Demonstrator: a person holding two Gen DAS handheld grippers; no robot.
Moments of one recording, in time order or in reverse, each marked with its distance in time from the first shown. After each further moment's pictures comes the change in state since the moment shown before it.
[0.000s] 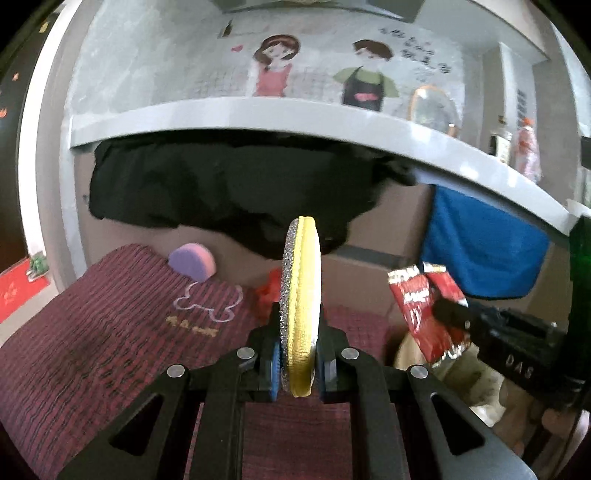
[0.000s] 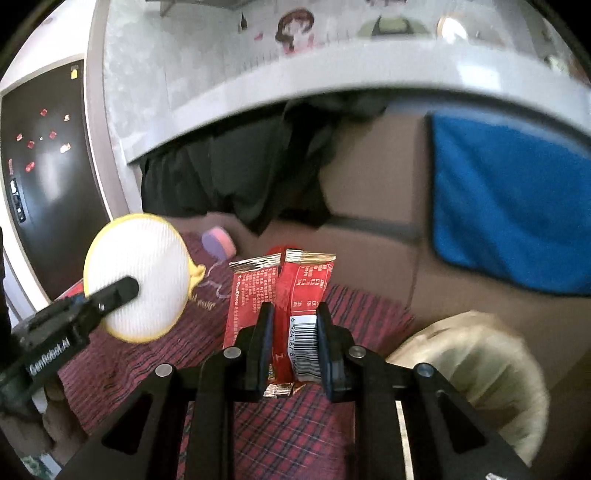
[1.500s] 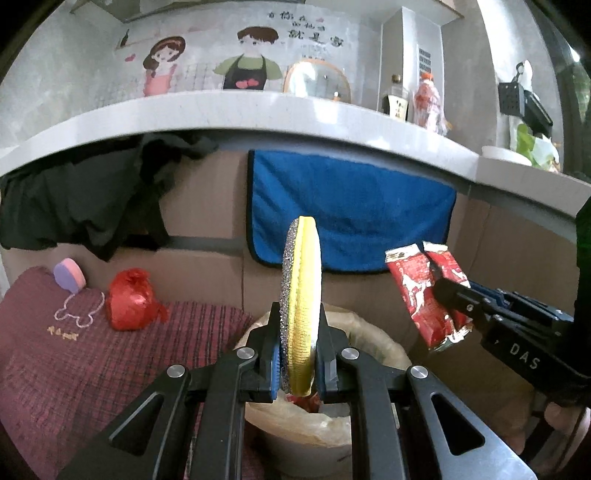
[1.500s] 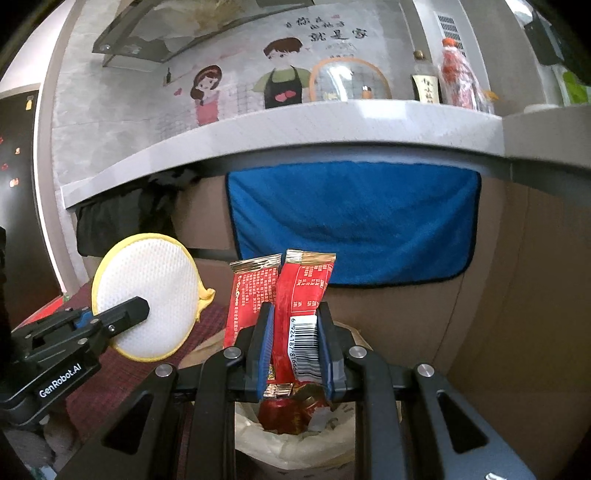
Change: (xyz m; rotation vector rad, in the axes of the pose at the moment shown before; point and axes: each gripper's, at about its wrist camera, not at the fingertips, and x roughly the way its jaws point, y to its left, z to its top) left arm 0.025 -0.181 -0.032 0.146 0.033 -0.261; right arm -0.115 -0.140 -0.046 0.094 -0.128 -0.272
